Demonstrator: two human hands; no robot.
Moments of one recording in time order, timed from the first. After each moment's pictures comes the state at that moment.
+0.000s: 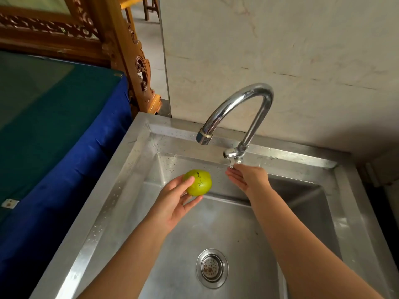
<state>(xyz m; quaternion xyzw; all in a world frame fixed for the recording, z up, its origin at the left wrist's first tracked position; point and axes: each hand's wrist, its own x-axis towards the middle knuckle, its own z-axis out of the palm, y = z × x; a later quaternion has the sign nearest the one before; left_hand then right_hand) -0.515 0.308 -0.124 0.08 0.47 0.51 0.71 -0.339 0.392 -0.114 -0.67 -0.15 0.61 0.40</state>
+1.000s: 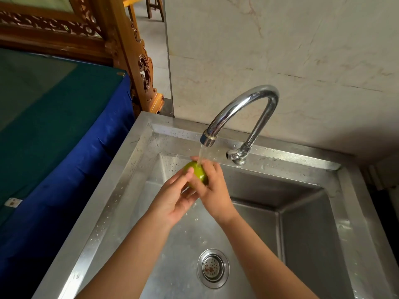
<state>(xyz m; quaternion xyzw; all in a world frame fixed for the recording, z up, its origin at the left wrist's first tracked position) -0.515 0.316 -0.109 0.10 0.42 0.54 0.73 -0.412 0.330 -0.109 -0.47 -0.65 0.48 0.36</state>
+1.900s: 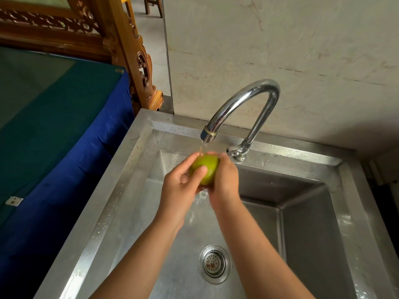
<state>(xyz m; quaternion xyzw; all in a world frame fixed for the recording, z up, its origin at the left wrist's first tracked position) -0.498 0.303 -0.086 0.31 0.53 0.58 0.54 -0.423 0.344 -0.083 -0.57 -0.28 0.61 0.48</state>
